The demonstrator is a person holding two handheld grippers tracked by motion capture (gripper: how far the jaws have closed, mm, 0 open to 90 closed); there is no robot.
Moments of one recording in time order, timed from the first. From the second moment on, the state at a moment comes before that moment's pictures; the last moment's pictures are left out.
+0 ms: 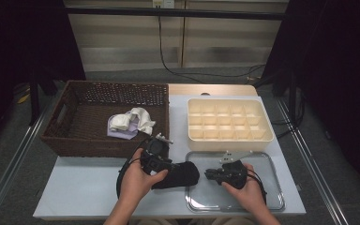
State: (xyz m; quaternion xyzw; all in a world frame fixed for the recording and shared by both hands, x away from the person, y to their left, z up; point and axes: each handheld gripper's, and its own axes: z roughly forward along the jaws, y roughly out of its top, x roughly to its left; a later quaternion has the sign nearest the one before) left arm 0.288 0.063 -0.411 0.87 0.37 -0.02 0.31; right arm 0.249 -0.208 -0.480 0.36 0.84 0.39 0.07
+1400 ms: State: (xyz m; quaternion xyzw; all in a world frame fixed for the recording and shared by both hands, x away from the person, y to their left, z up) left arm 0.277 0.108 -0.444 0.84 0.44 0.00 0.31; right arm 0.249 -0.208 -0.480 0.36 0.84 0.40 0.07
